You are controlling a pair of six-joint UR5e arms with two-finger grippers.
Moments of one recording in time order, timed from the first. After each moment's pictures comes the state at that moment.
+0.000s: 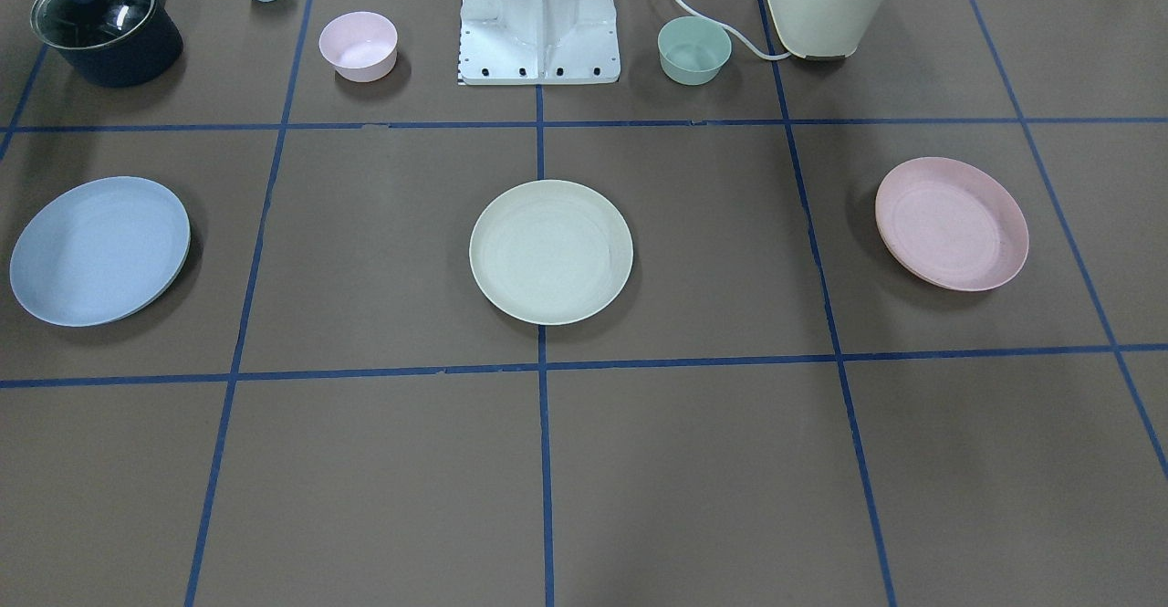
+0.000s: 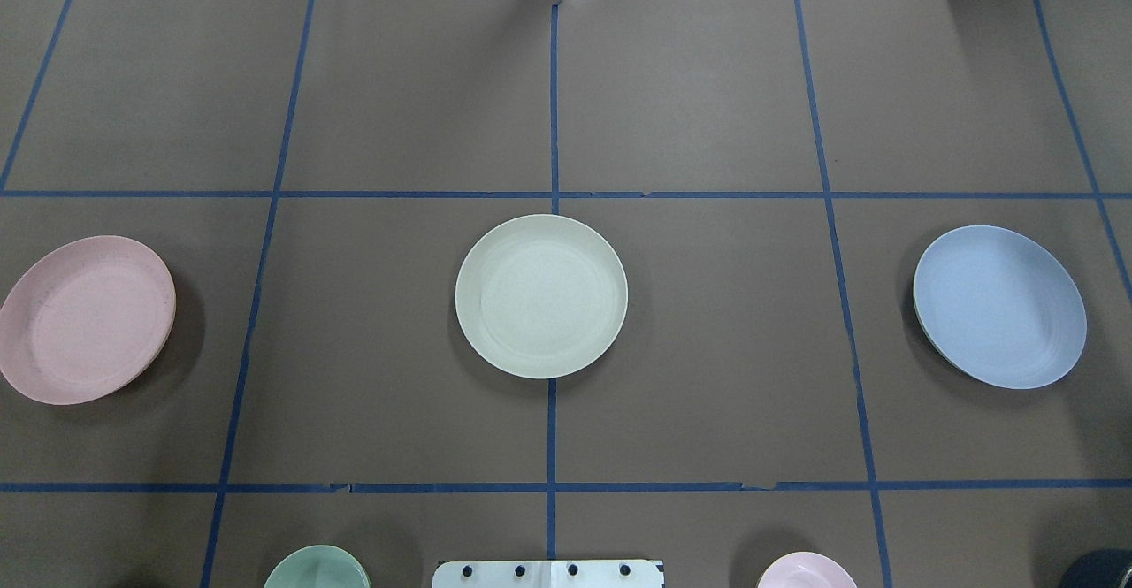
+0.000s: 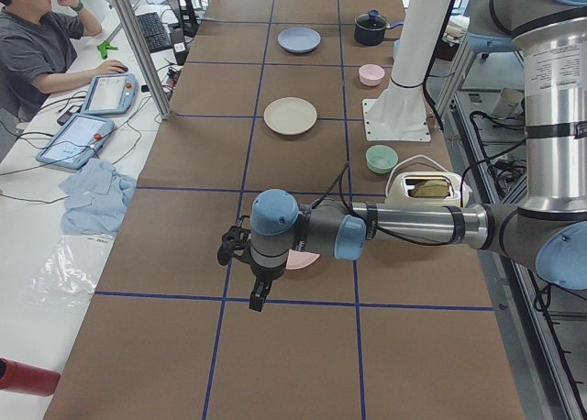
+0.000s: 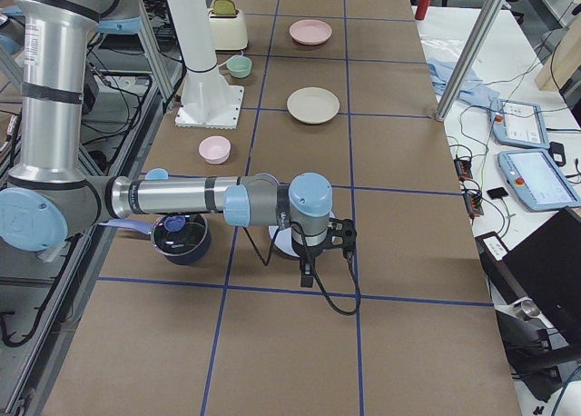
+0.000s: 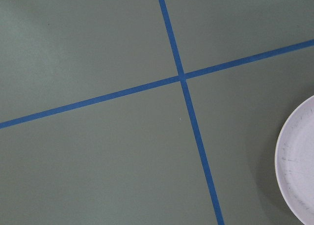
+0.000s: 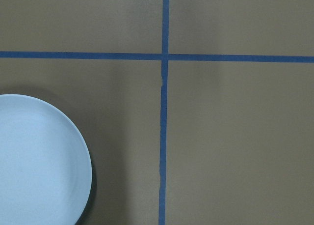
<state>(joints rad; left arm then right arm) -1.59 -1.42 -1.74 -1.71 -2.29 0.16 1.55 -1.72 1.80 -1.60 2.32 0.04</state>
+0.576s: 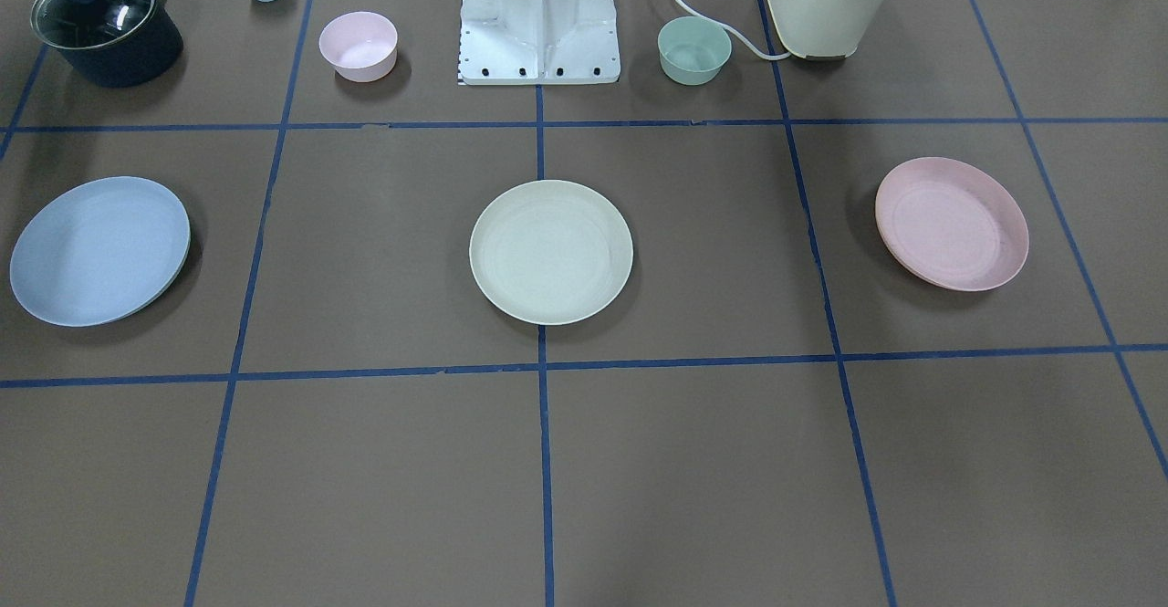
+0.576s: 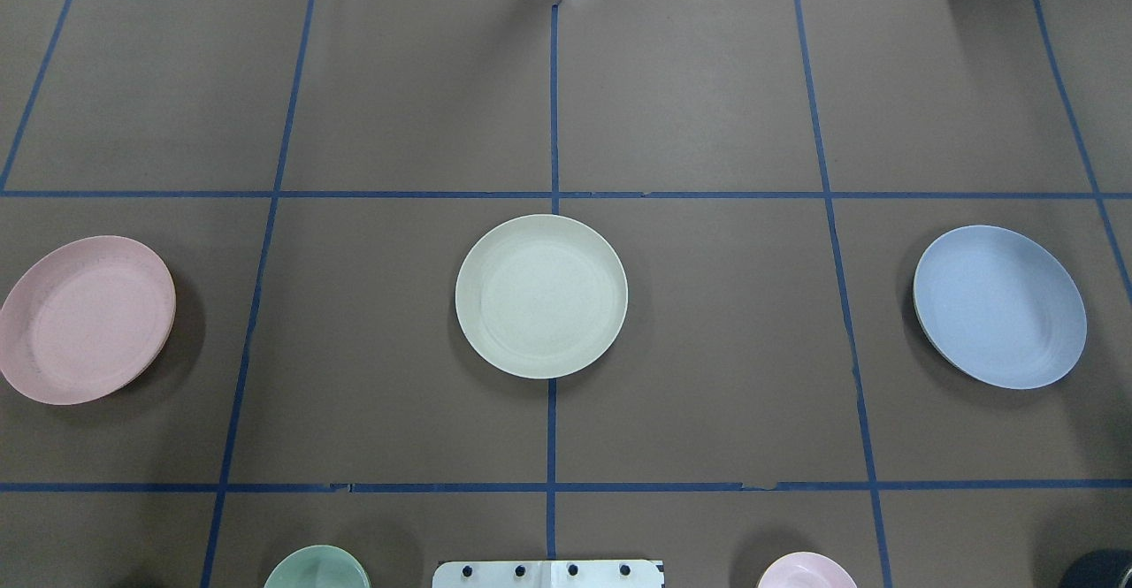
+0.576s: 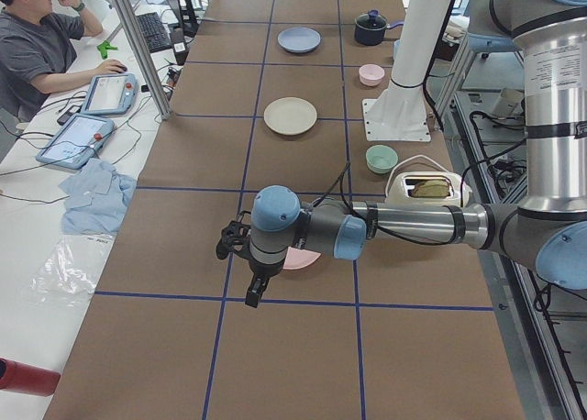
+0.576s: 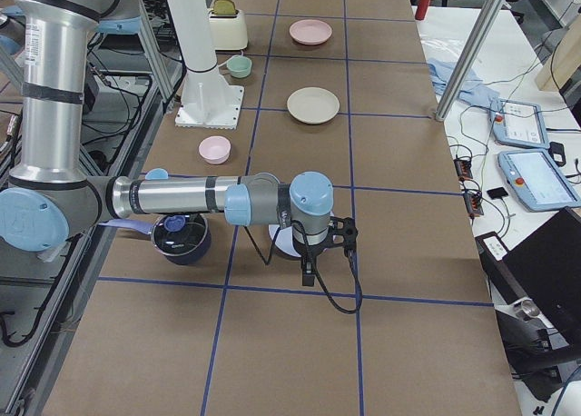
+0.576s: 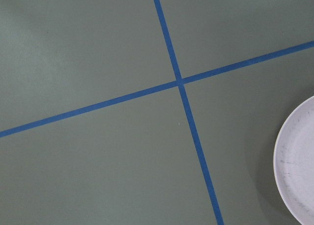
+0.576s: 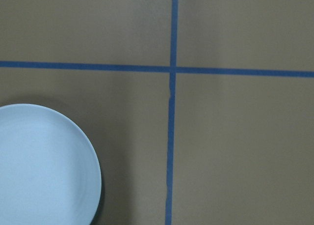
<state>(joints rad) -1.59 -1.42 -1.75 -1.83 -2.29 0.16 1.55 -1.69 1.82 -1.56 2.33 0.05</state>
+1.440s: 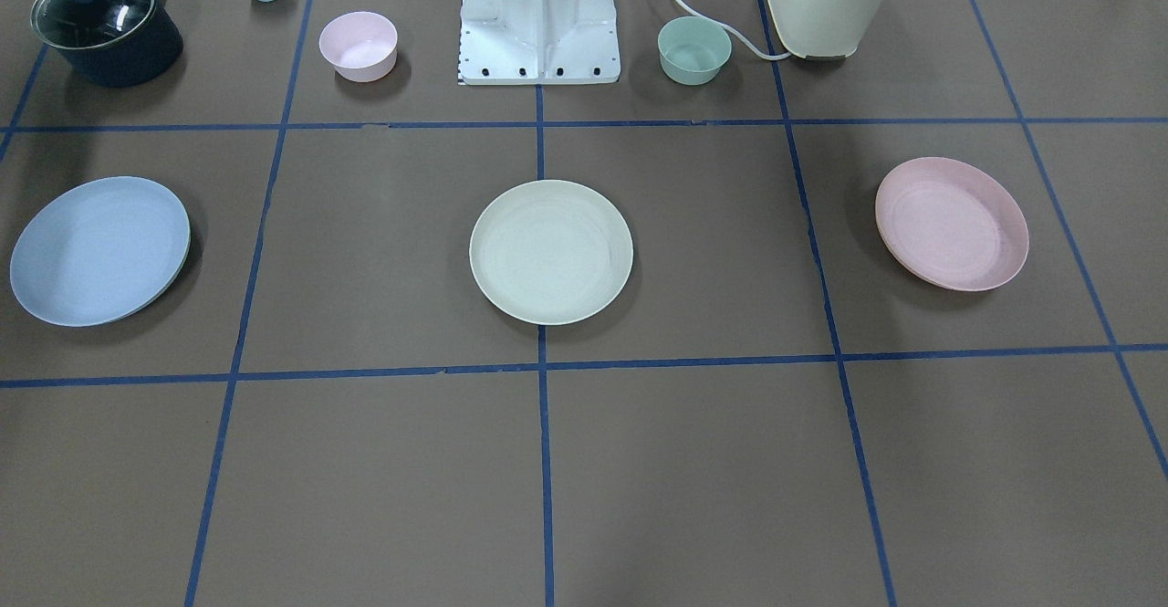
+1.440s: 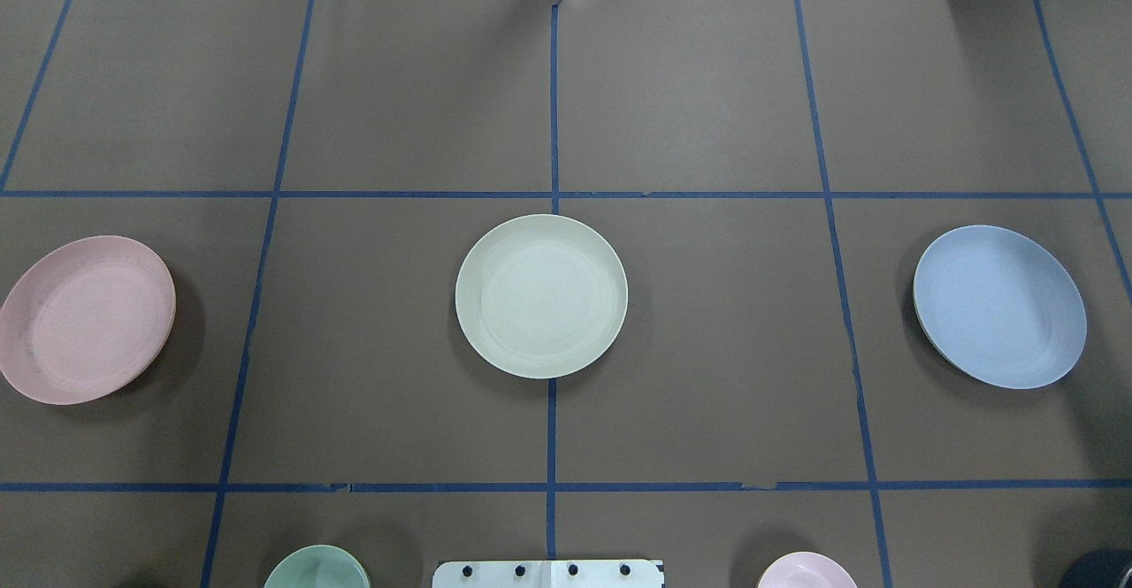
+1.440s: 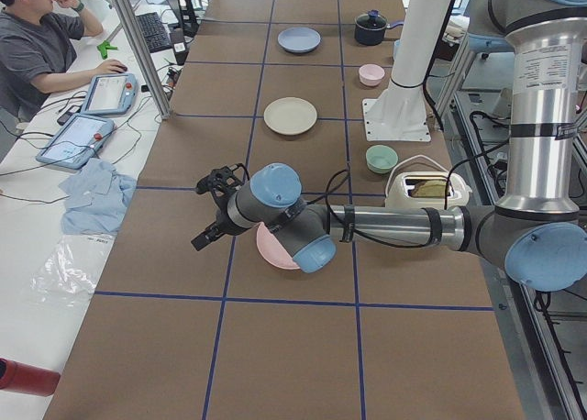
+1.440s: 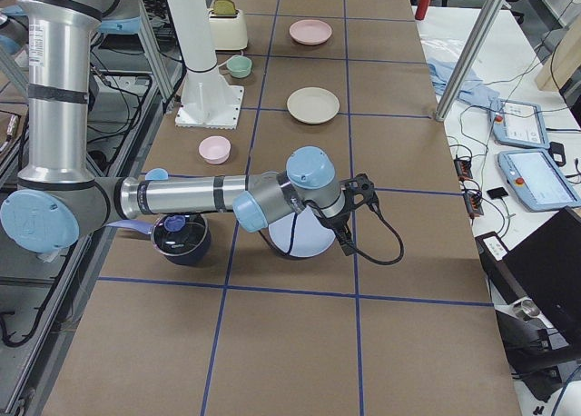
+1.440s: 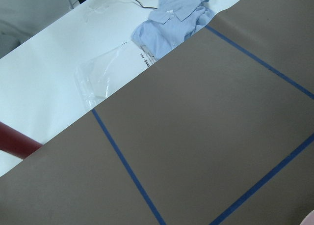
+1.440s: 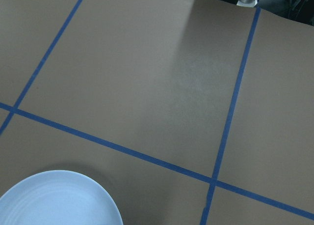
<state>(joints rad) -1.53 -1.52 -1.61 -2.50 -2.31 0.02 1.53 -1.68 1.76 -1.08 2.36 0.12</state>
